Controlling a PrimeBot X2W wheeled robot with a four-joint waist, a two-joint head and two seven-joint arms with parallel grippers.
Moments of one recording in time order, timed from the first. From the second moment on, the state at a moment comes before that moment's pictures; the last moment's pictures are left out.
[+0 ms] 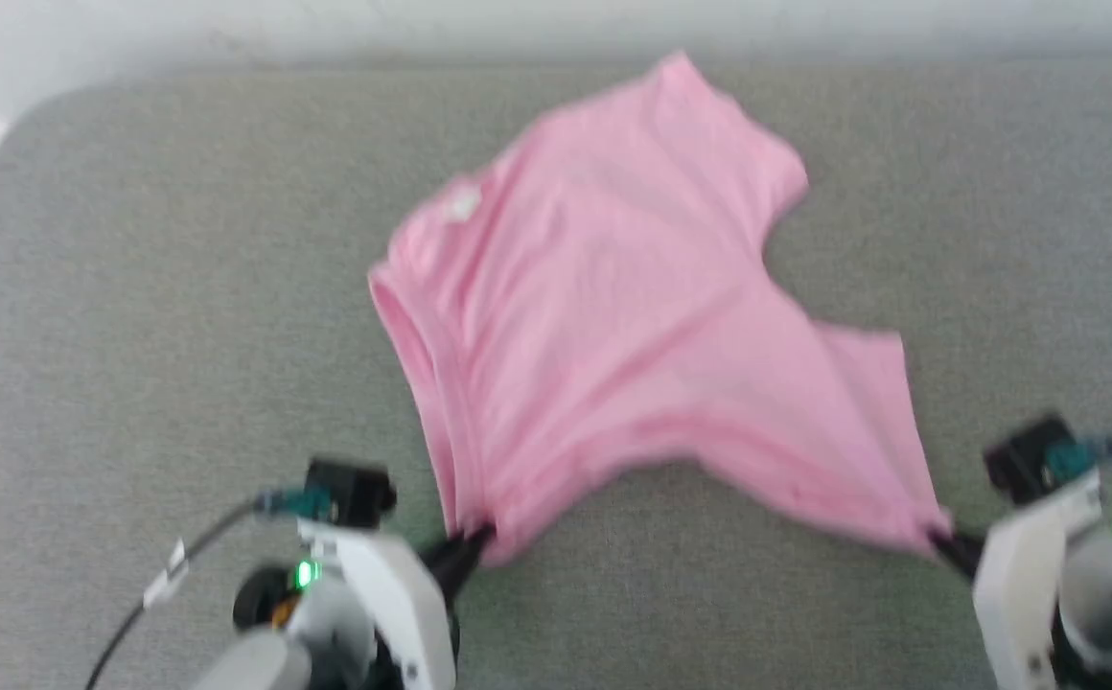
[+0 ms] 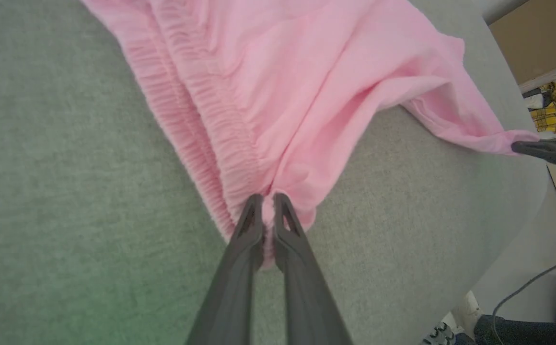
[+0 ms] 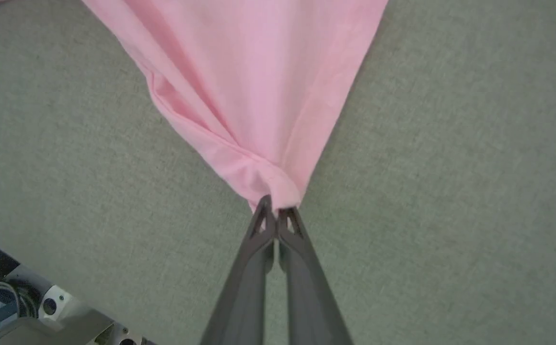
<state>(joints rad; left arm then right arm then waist) -0.23 0.46 -0.63 0.02 -0.88 0.09 0.28 -0.08 -0.53 0.22 -0.18 0.49 0.13 0.78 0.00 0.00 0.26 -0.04</state>
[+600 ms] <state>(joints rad) -0.01 0.52 -0.56 -0.34 -0.92 0.24 0.22 0.15 -0.43 -0.06 -0.49 0.37 0.13 0.91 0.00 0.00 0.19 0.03</state>
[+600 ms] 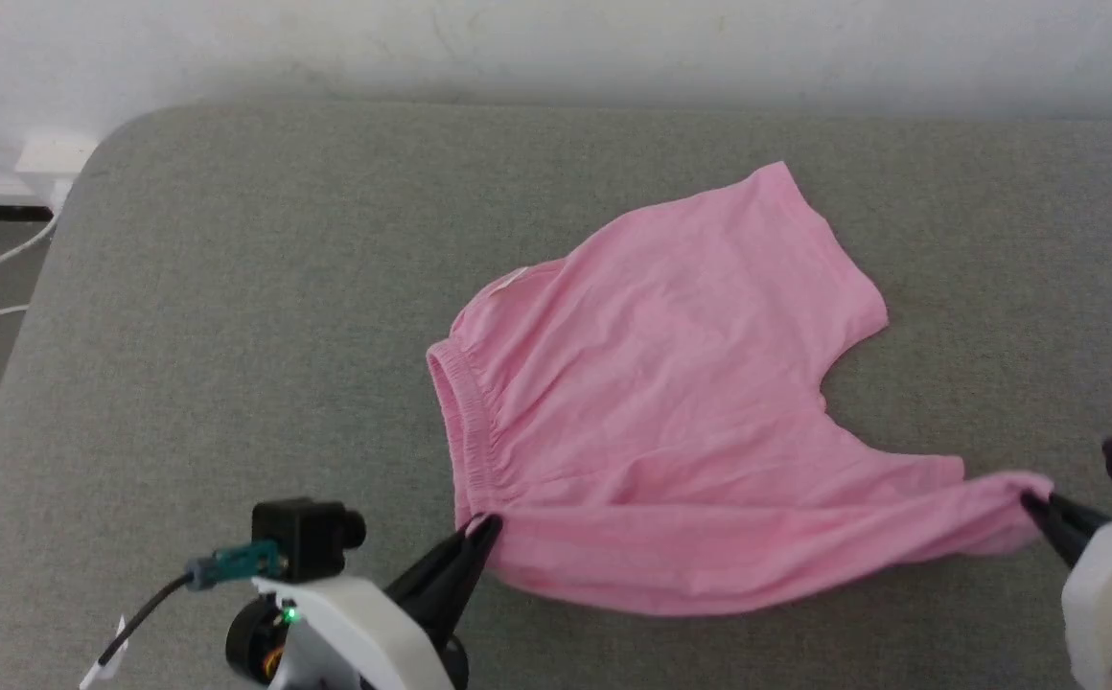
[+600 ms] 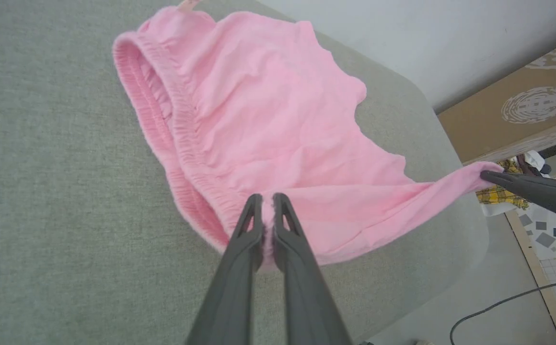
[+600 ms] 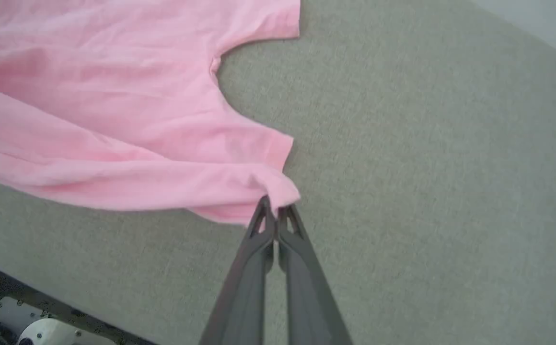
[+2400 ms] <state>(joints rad) -0.30 0.23 -0.58 0.09 -0.78 0.12 -0.20 -0.53 -0.43 0.05 0.21 0.39 0.13 0.28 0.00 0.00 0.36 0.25</state>
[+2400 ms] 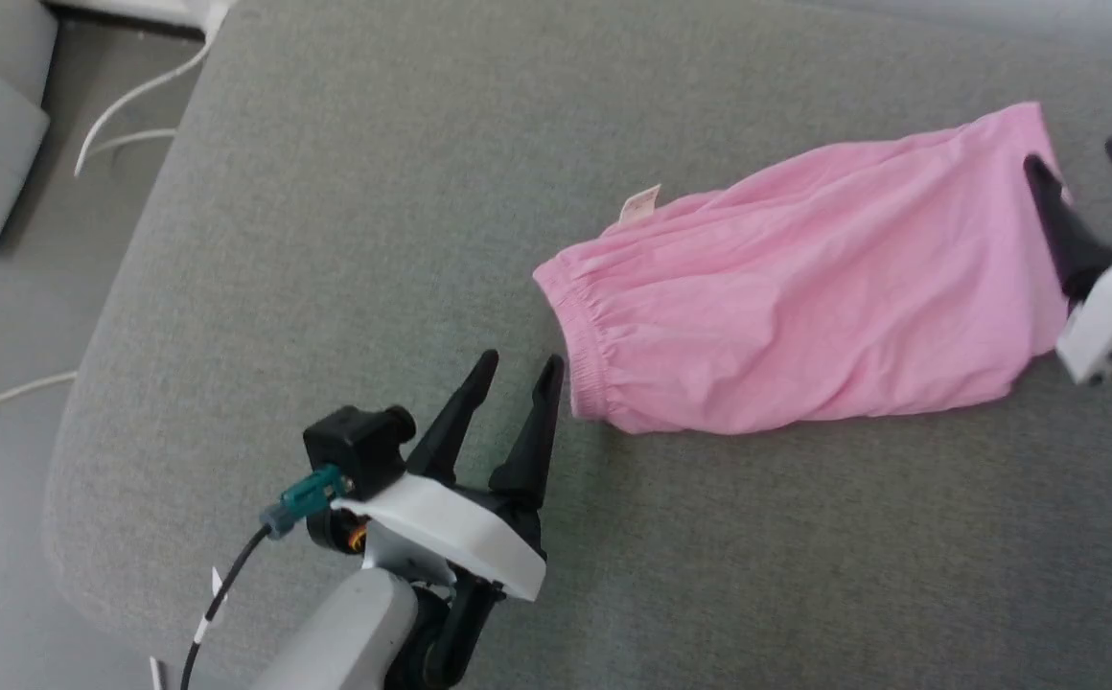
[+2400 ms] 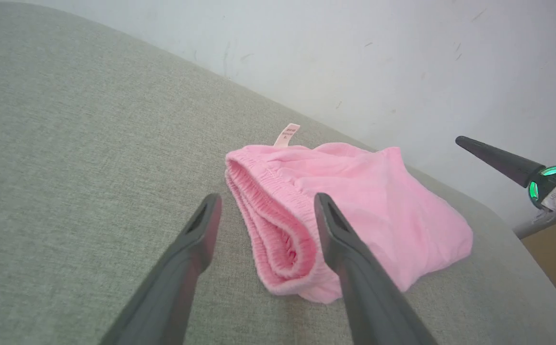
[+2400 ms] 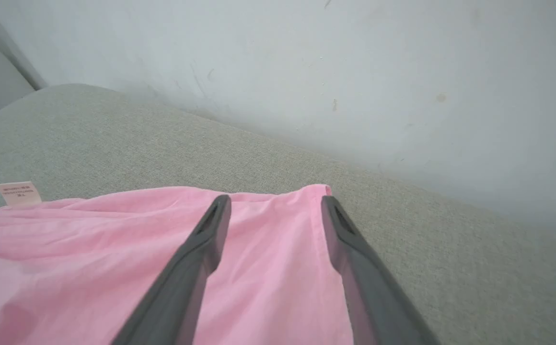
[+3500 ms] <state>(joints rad) -0.39 0.16 -0.62 0.40 -0.79 0.25 0.02 -0.30 -0.06 -0.18 0.11 0.16 0.13 0.24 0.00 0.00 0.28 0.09</state>
